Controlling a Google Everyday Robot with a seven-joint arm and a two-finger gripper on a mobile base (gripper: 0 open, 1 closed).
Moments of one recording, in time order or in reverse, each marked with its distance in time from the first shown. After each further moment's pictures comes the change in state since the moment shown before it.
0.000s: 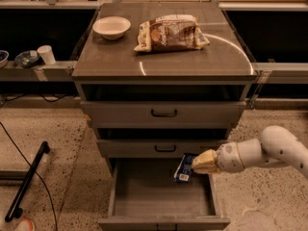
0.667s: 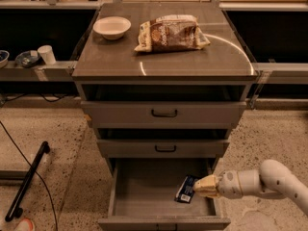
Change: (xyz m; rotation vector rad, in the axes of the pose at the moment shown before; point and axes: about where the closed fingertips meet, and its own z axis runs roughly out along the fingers) arm -0.016 0.108 0.043 0.092 0.002 0.100
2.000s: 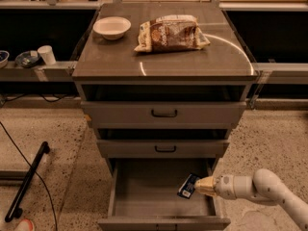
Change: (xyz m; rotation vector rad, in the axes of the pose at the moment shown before) arm 0.067 0.076 0.024 -0.012 0.154 -0.036
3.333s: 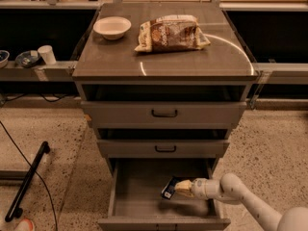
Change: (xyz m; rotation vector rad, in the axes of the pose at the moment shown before) arm 0.042 0.080 0.138 -0.010 0.003 -0.059
